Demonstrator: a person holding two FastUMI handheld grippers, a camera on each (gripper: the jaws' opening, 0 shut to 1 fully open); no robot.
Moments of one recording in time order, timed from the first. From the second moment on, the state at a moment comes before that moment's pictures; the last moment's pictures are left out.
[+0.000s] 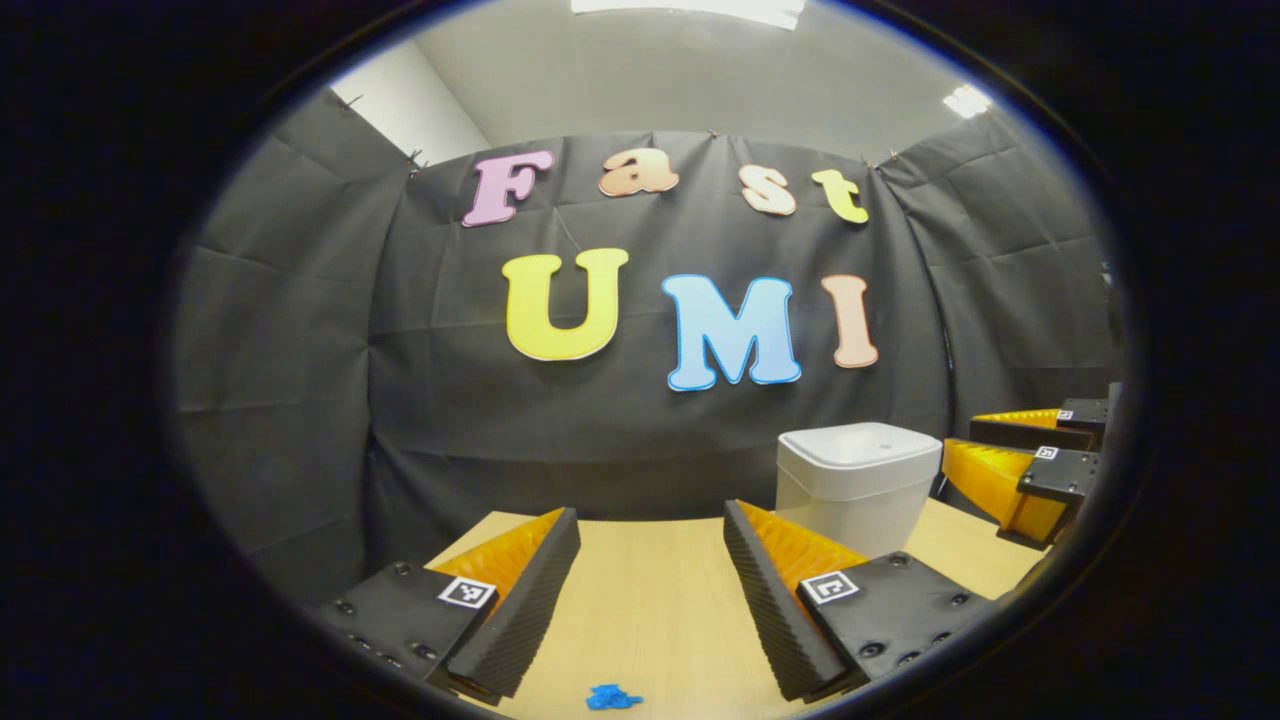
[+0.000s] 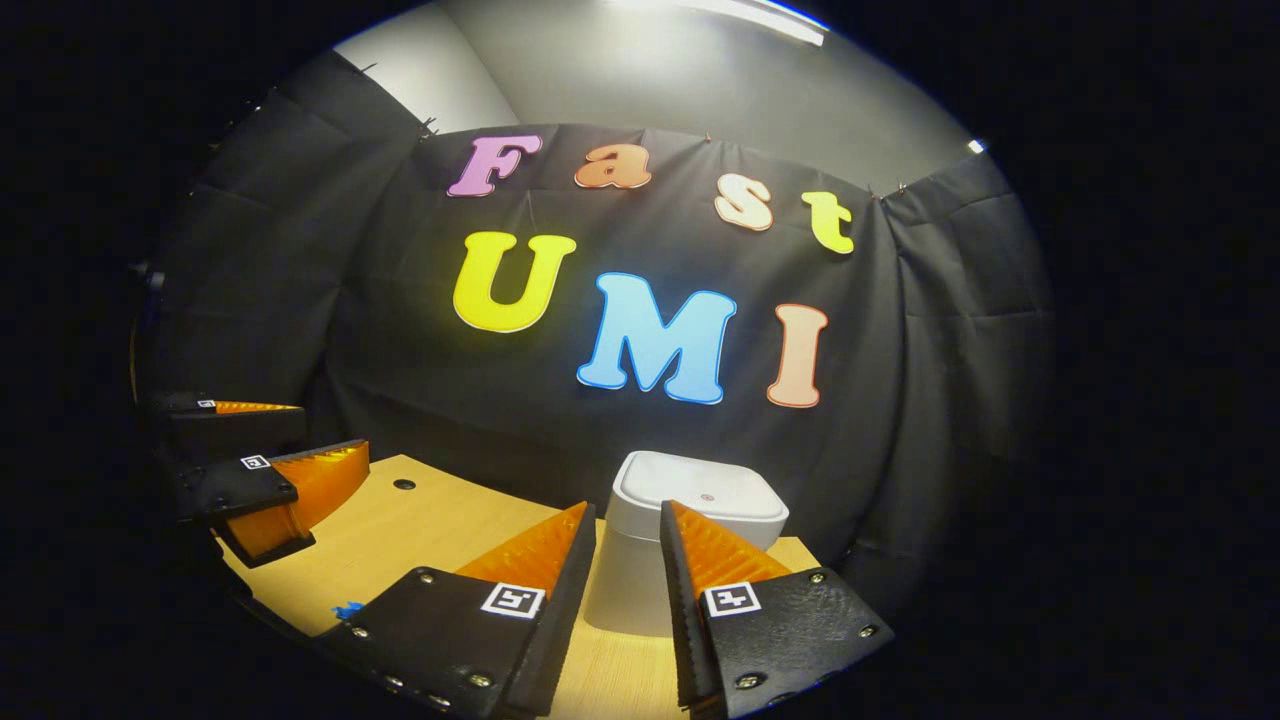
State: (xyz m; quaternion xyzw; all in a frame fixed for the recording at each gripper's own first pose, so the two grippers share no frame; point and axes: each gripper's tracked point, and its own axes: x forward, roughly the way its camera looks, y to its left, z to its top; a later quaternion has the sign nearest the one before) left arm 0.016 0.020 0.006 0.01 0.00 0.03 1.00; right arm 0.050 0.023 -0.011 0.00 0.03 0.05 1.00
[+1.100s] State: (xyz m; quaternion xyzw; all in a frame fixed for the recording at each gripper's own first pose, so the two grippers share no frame) left arm 0.030 0.042 -0.004 0.00 0.01 0.01 1.00; right arm 0.155 -0.036 -0.040 0.09 0.09 -0.04 0.99
